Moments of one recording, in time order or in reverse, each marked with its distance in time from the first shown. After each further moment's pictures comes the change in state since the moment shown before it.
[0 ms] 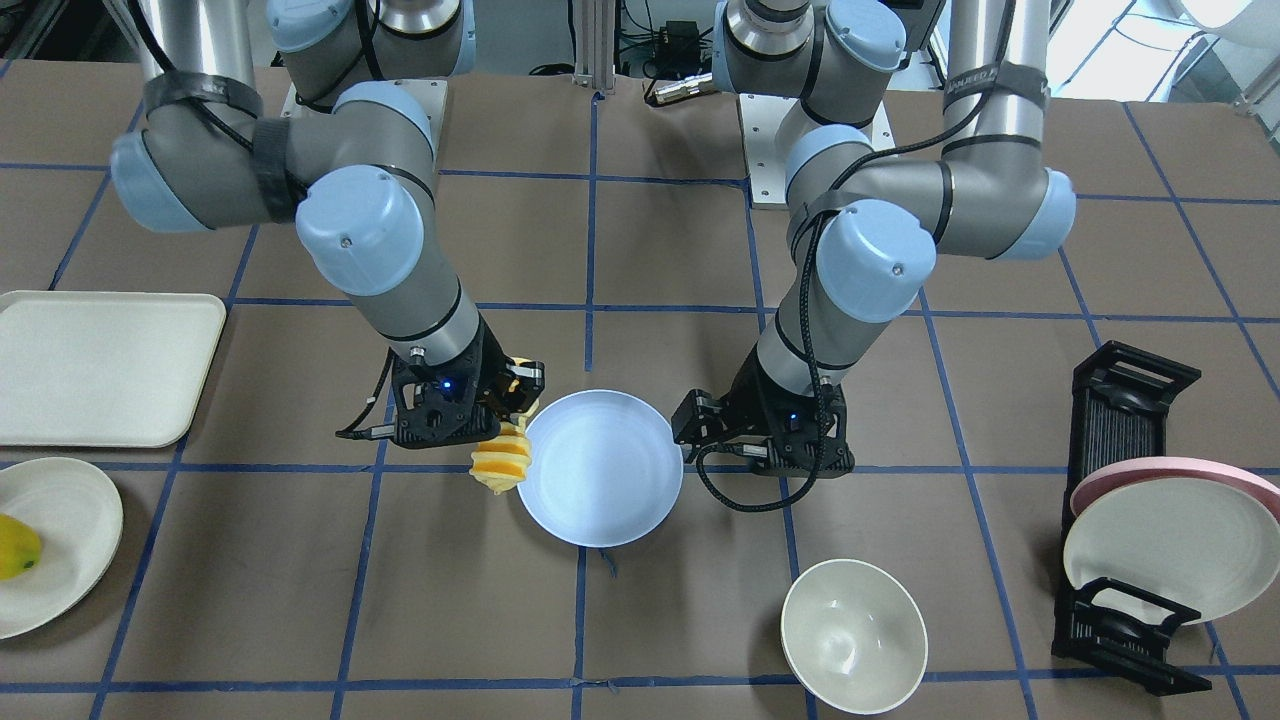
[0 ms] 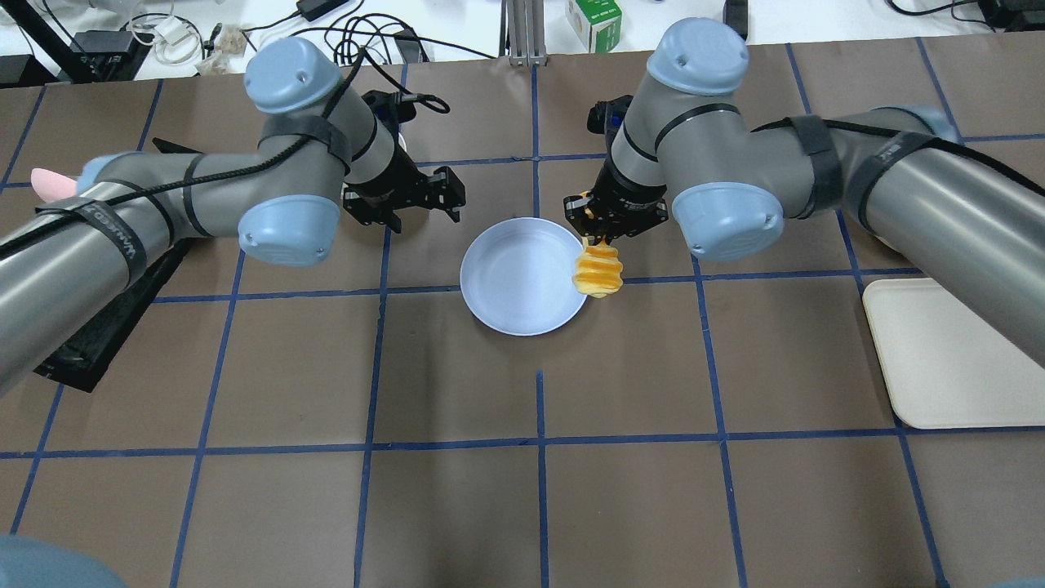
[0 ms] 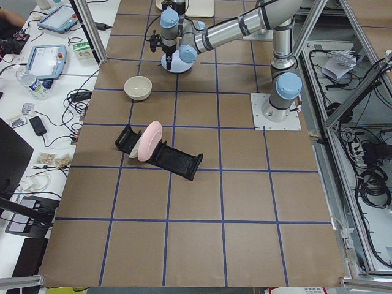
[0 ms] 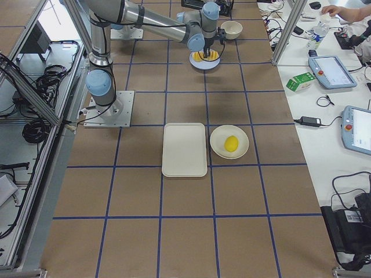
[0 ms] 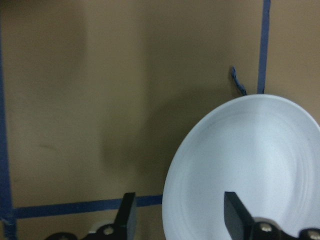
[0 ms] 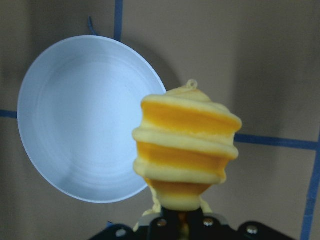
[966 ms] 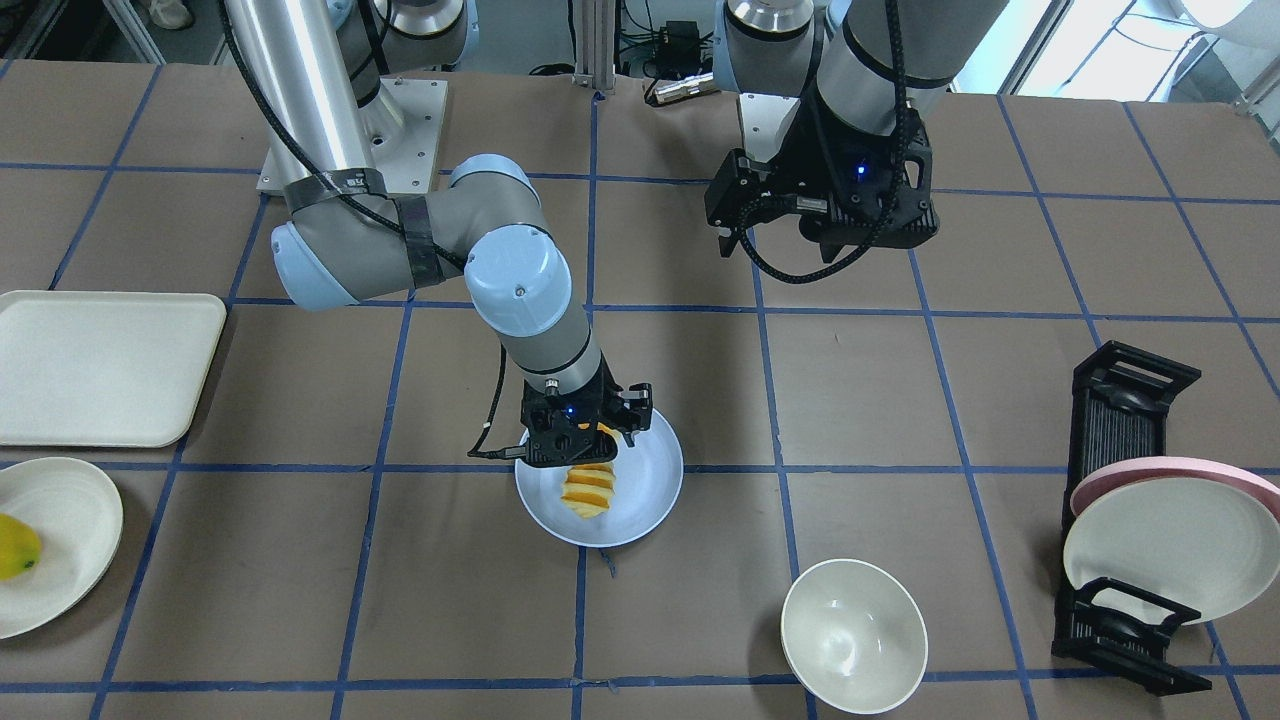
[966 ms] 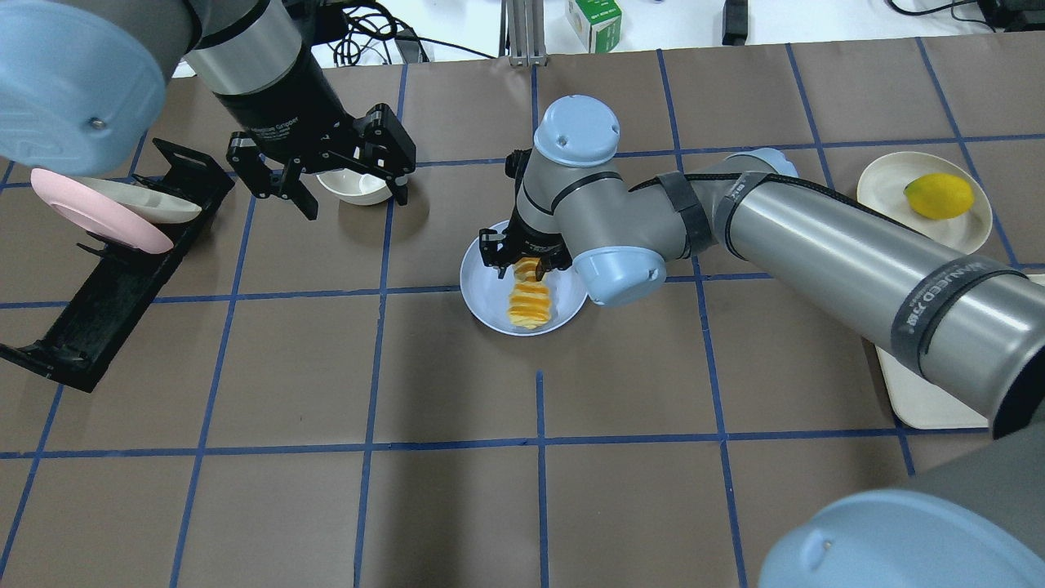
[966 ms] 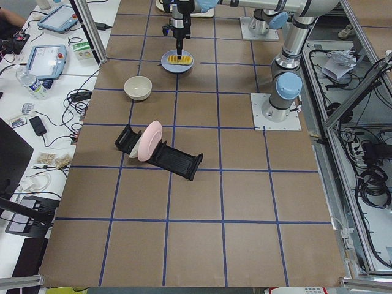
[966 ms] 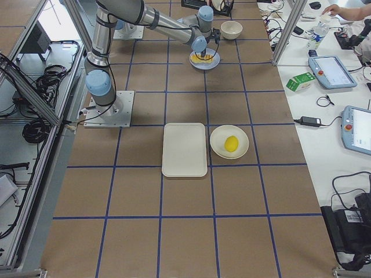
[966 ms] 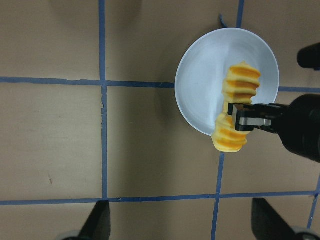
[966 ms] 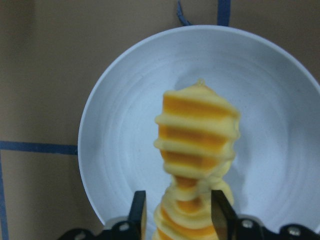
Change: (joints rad) left arm -0.012 0.254 0.219 -0.595 0.038 0.001; right arm 0.146 0.148 -0.035 -0.167 0.000 0.171
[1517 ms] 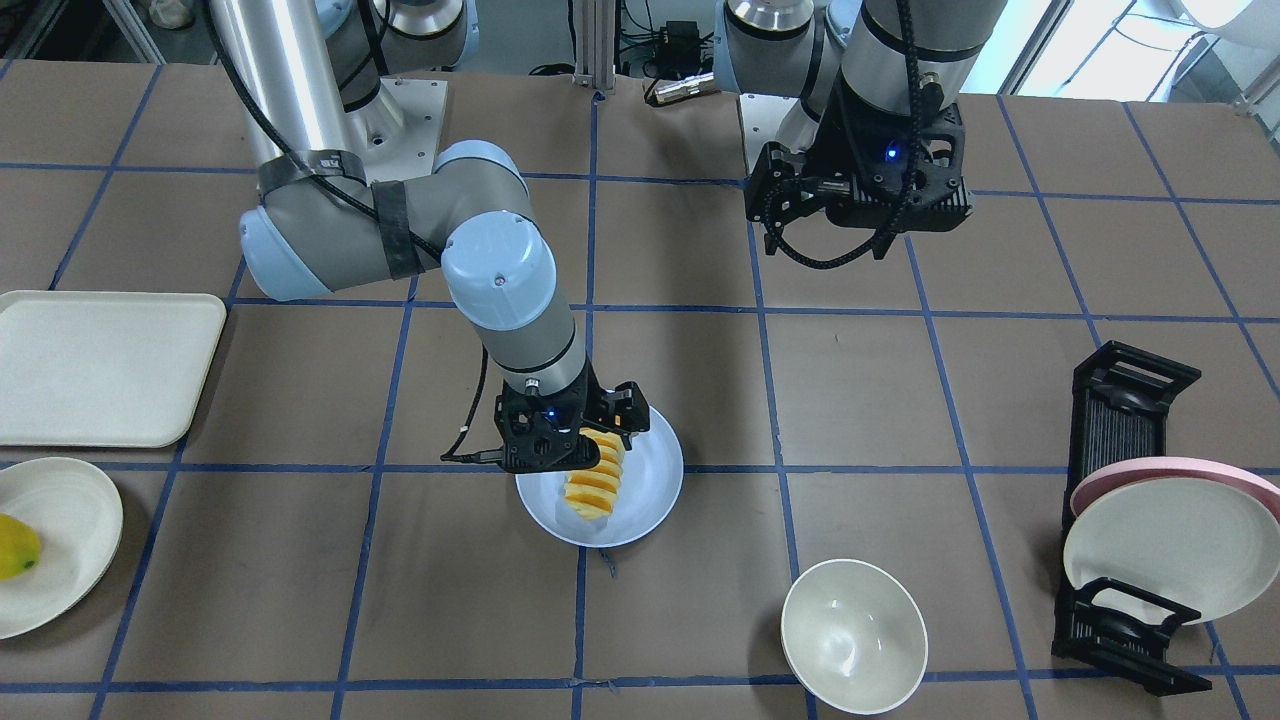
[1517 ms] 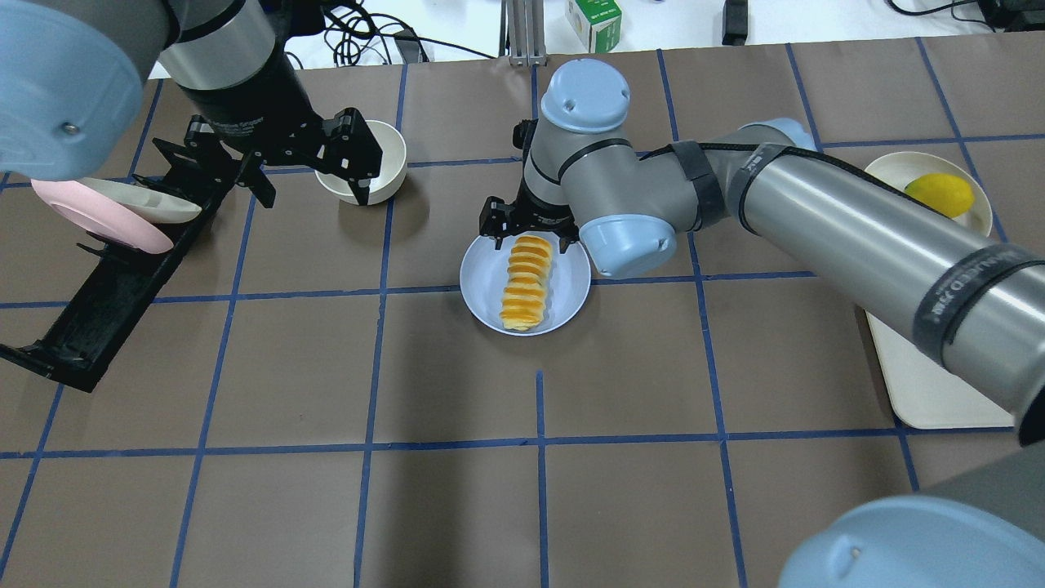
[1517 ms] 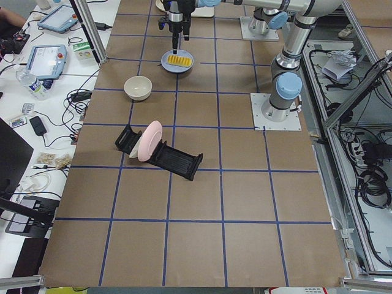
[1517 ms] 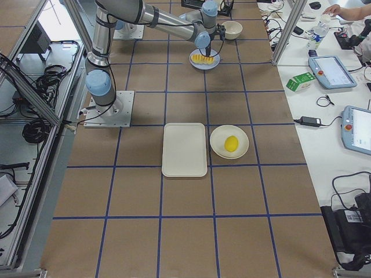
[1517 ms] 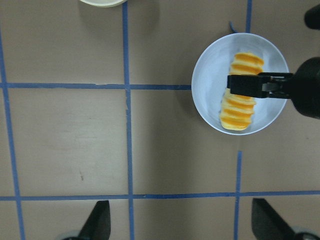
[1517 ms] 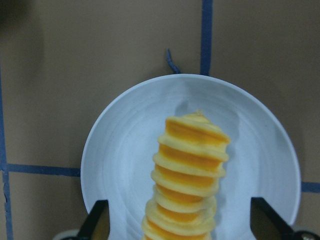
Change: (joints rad) left arm 0.006 0.011 -0.005 0.026 0.147 0.104; right arm -0.044 -0.062 -0.046 0.137 -0.066 -0.059
